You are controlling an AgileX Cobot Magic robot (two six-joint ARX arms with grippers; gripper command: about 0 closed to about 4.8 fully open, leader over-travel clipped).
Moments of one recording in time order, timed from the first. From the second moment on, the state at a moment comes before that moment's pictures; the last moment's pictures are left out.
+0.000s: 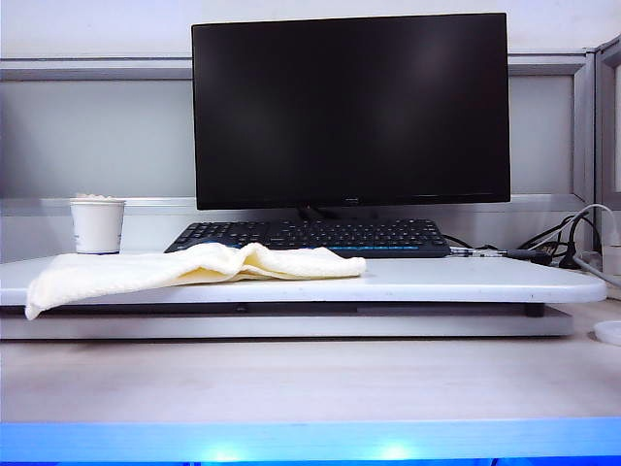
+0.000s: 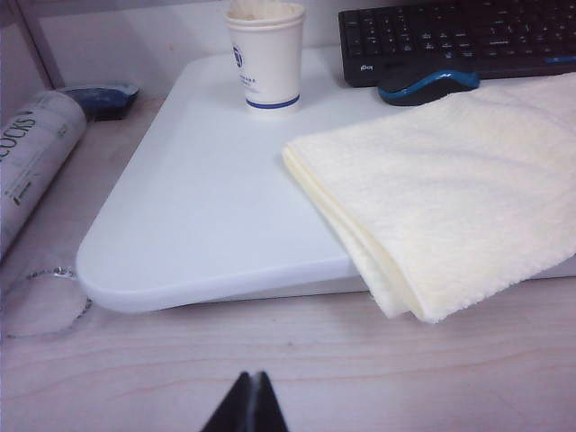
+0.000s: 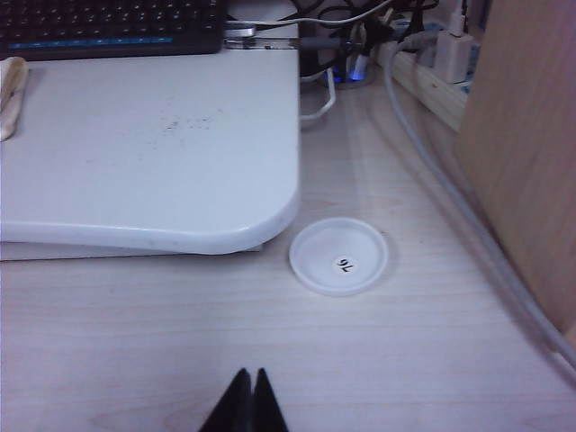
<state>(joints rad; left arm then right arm) -0.04 0.00 0.01 -0.16 -0.03 0.05 0.19 0.01 0.05 -0.28 0.16 0.11</state>
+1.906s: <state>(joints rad) -0.04 0.00 0.01 -0.15 0.15 0.05 0.26 0.02 0.08 -0.05 -0.21 0.37</state>
